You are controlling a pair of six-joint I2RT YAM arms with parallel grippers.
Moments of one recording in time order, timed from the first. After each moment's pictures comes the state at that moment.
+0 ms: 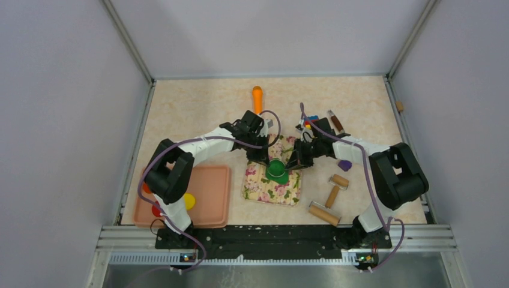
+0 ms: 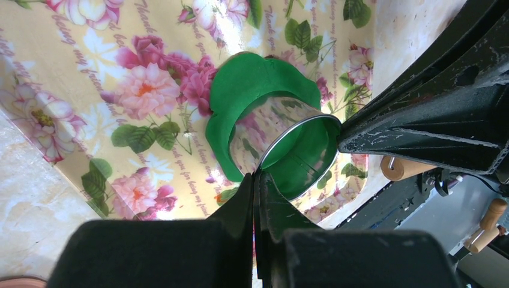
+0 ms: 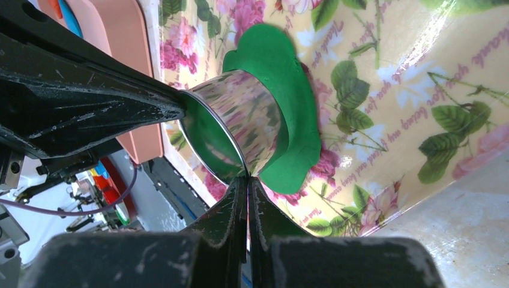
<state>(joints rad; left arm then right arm) -0.64 1.78 1.20 -0.46 0.38 -0.44 0.42 1.63 0.85 -0.26 -0.68 0.50</state>
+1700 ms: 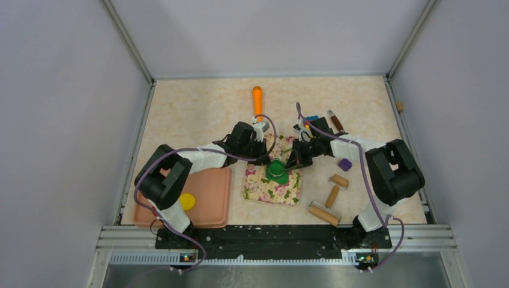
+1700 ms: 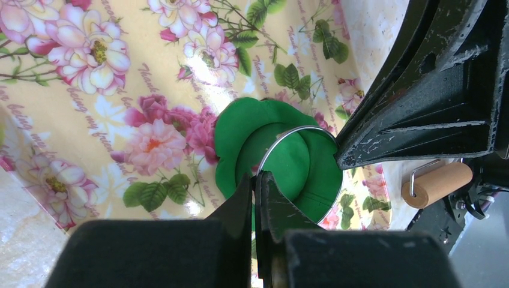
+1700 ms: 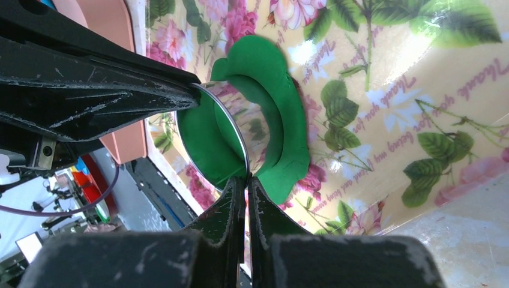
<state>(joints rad) -0.63 1.71 0.89 0.08 0.40 -0.40 0.42 1.68 0.87 -0.26 -0.65 0.43</state>
